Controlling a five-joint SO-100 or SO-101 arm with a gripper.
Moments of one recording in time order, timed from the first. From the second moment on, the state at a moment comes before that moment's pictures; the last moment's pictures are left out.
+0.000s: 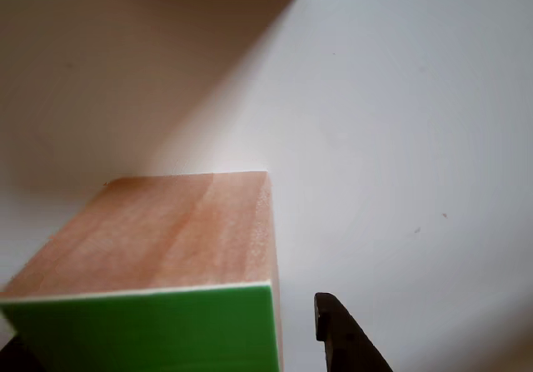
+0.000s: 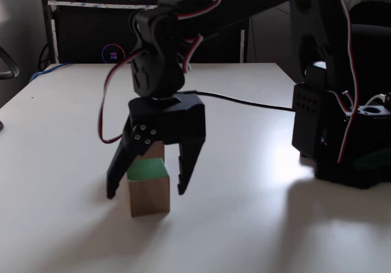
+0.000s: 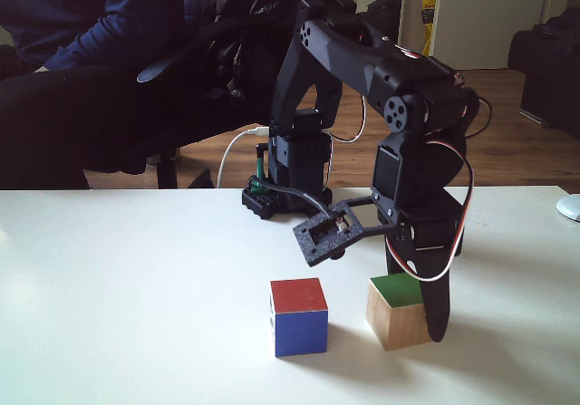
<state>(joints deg) -11.9 70.0 83.5 79.3 12.8</state>
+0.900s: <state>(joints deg) -8.1 71.7 84.8 75.5 14.4</state>
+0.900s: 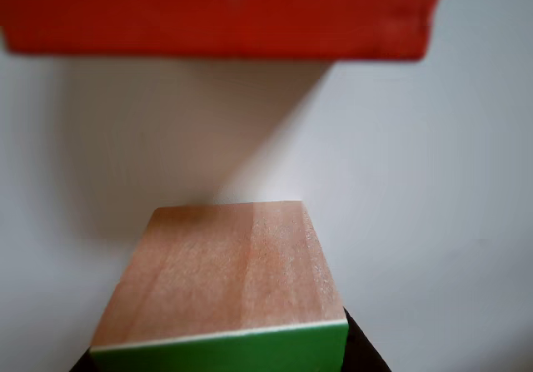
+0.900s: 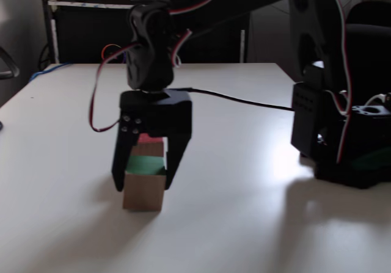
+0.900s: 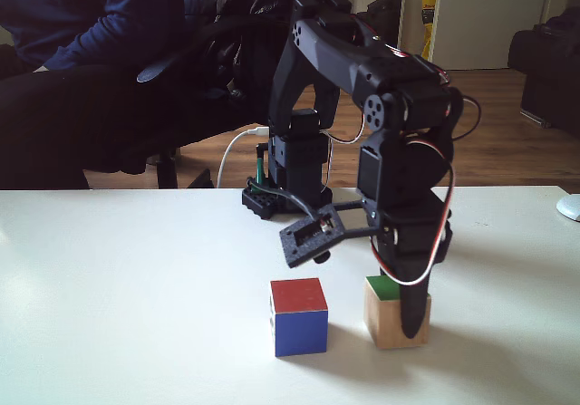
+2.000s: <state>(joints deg) 13.4 90.0 89.1 83.1 5.8</state>
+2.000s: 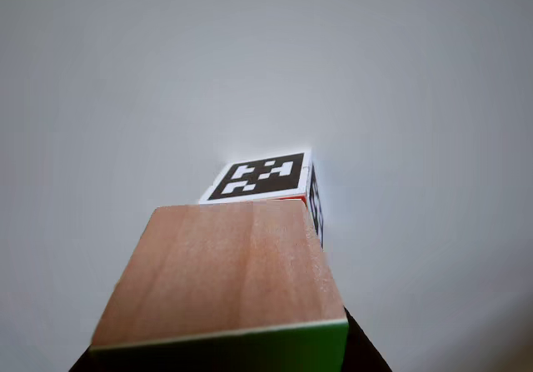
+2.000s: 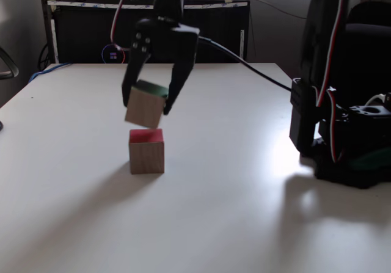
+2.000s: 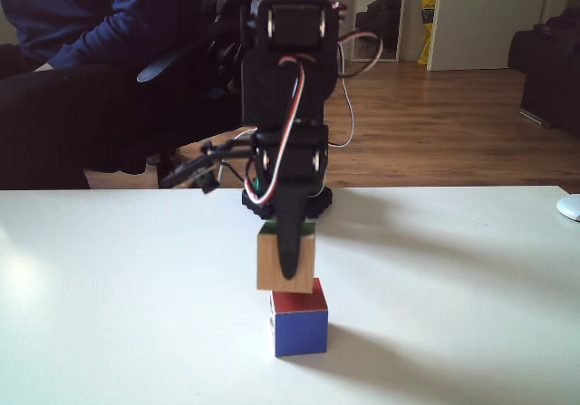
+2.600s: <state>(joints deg) 10.8 85.8 87.8 83.1 7.2</state>
